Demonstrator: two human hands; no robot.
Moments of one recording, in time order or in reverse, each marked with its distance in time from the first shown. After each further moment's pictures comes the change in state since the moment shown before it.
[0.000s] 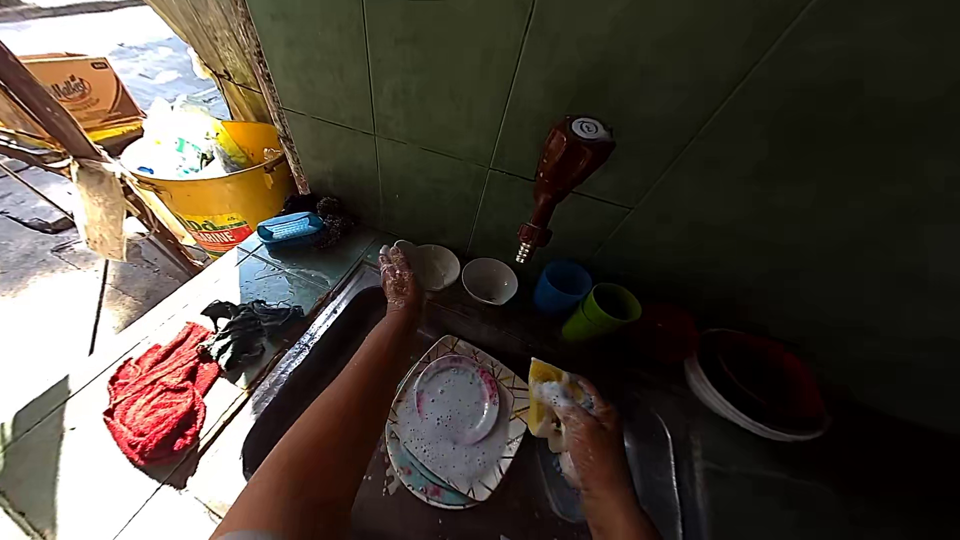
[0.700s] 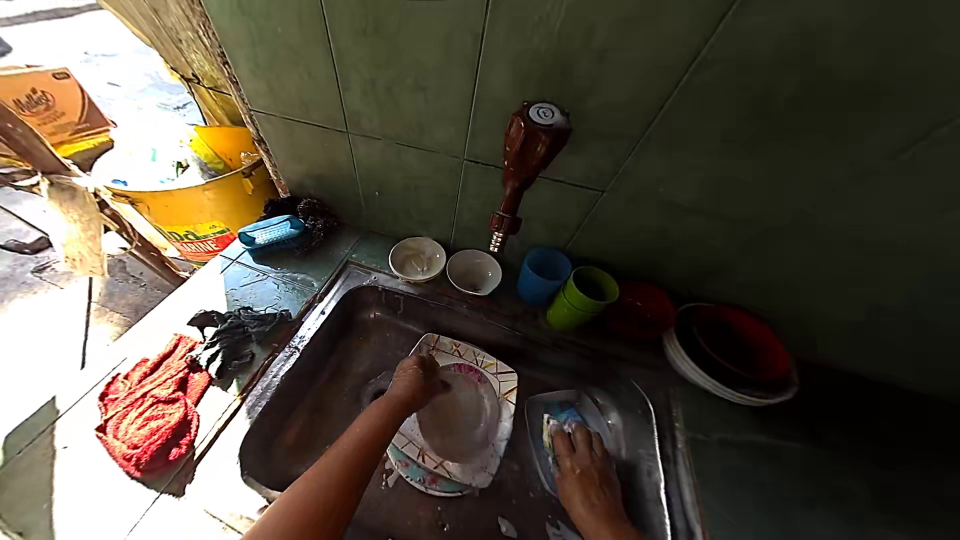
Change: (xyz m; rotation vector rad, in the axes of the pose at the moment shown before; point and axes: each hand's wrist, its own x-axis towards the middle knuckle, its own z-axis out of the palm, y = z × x) left_hand -0.096 -0.043 -0.040 0.872 -0.853 -0.195; right_hand -0.026 0.106 -0.091 -1.404 -0.220 -0.479
